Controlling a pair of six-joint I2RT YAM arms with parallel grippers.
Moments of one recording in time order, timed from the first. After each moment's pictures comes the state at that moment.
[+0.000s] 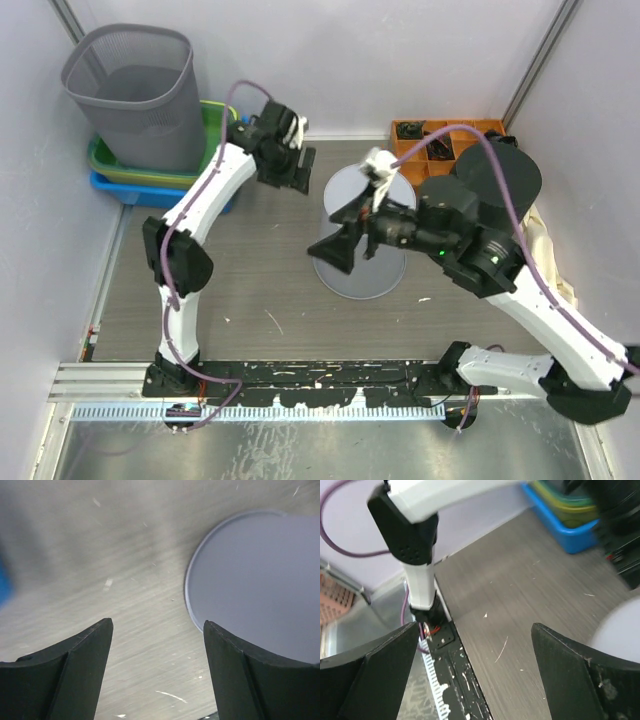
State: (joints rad) left arm -0.49 2.08 2.11 -1.08 0.11 -0.23; right arm 0.80 1.02 1.36 -0.49 -0.36 0.29
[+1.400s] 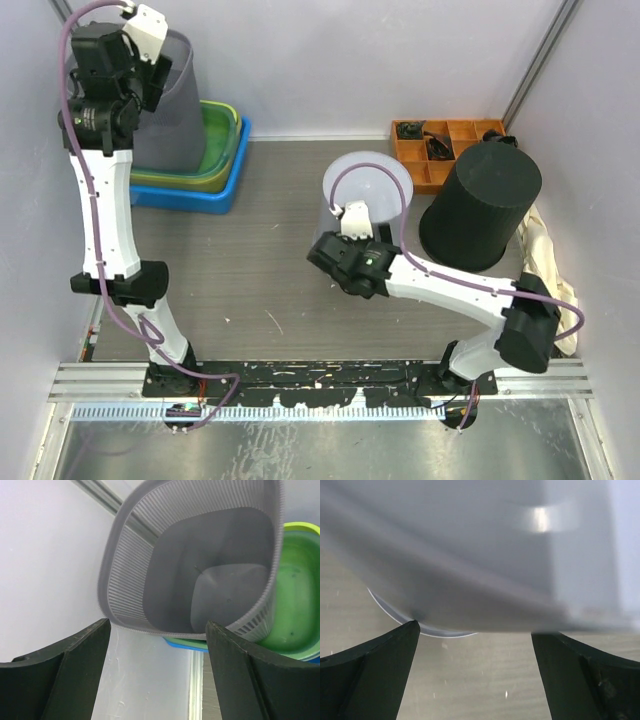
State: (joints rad) left arm -0.08 1.84 2.65 -1.02 -0.35 0.57; right arm 1.07 1.40 1.13 -0.87 0.88 0.76
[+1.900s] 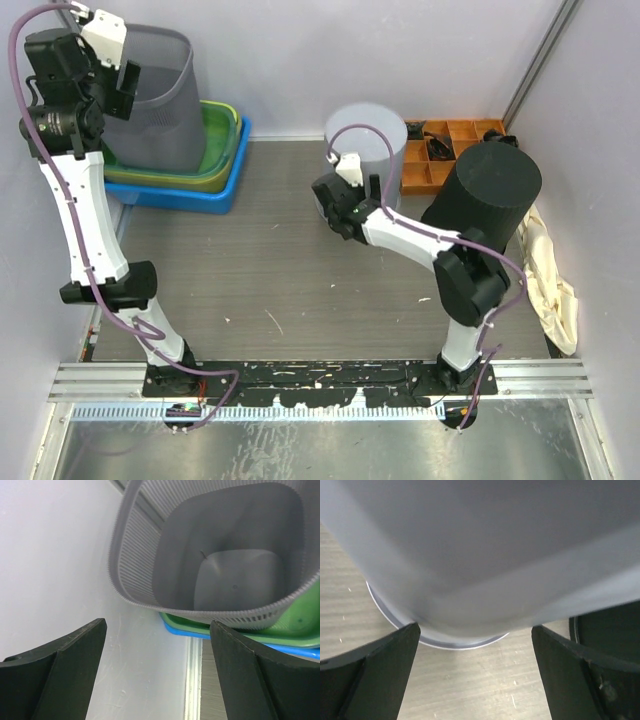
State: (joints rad) left arm 0.11 1.82 2.65 -1.09 -0.19 0.51; right arm 0.72 1.75 1.27 -0.29 0.82 0.36
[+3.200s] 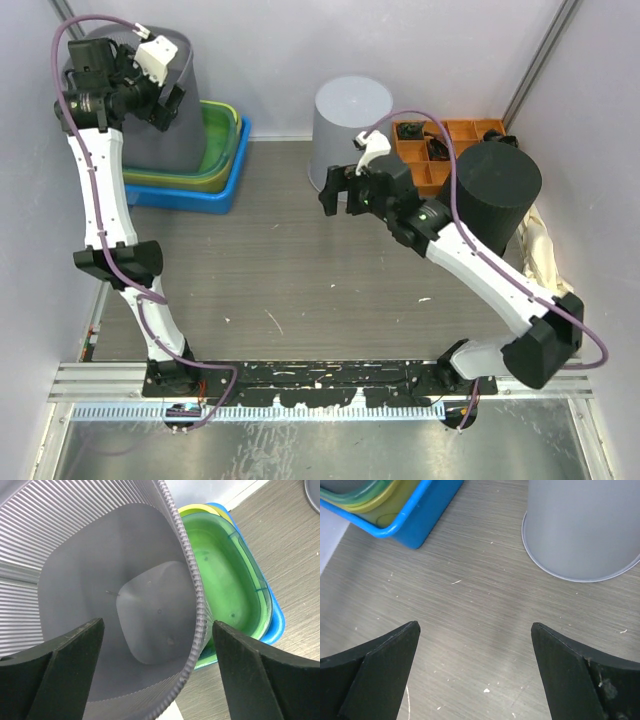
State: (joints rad) left arm 0.12 2.00 2.67 -1.15 0.34 0.68; right arm 0.65 1.37 1.28 -0.32 0.11 0.31
